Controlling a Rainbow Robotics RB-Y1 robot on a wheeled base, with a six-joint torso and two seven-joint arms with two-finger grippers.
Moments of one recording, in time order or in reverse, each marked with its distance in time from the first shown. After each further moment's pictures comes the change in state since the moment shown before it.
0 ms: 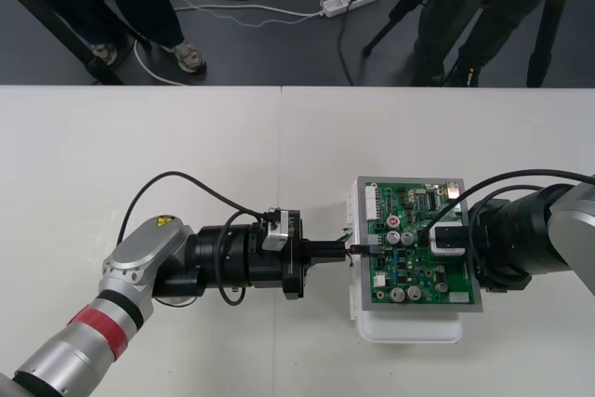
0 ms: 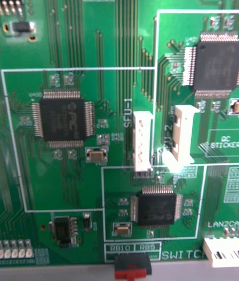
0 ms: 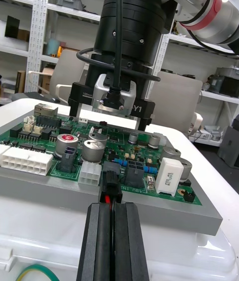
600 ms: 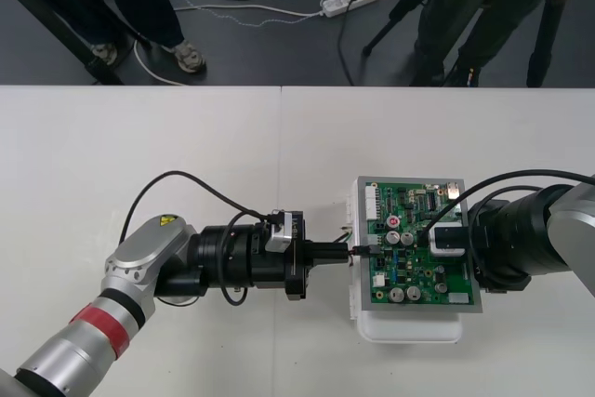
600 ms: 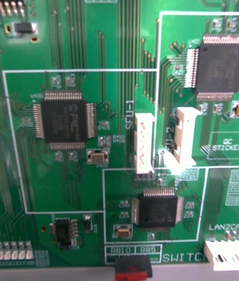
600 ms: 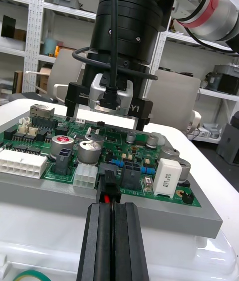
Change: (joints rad) right arm 0.001 0.003 0.000 0.000 -0.001 -0.002 0.000; left arm -0.008 0.000 -0.014 0.000 0.000 0.005 -0.016
